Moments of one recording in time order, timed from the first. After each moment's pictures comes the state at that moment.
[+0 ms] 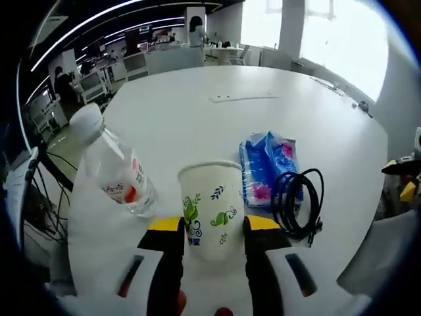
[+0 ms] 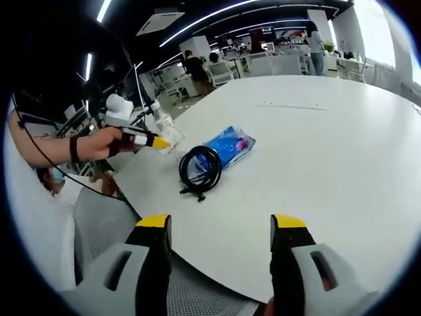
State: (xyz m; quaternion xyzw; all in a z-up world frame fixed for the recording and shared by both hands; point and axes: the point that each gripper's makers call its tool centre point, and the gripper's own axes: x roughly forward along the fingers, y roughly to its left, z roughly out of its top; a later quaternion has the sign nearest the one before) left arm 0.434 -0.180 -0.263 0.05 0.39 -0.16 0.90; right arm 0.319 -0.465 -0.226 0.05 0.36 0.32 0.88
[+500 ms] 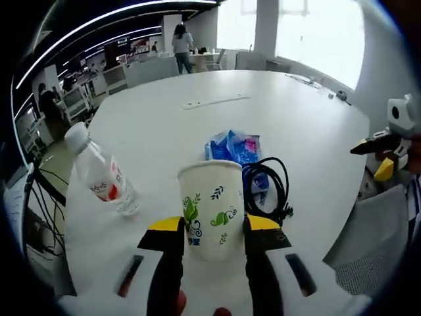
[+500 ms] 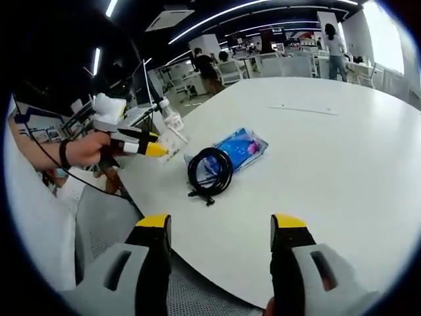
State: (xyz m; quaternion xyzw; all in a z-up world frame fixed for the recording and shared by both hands) left arm 0.397 -0.216 -0.248 0.08 0.37 -0.23 0.89; right arm 0.321 -0.443 -0.225 0.03 0.35 0.35 0.87
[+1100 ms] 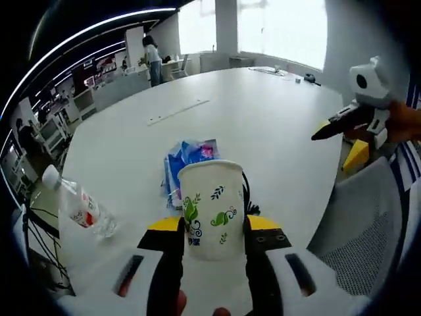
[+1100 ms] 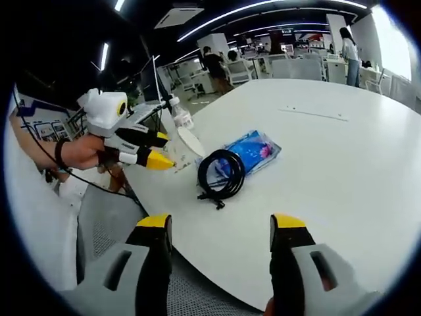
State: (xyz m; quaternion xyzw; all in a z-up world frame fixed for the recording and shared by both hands) left arm 0.374 -0.266 -0.232 0.14 0.34 -0.32 0.87; right arm 0.322 -0.425 -0.219 0.02 0.35 0.37 0.86
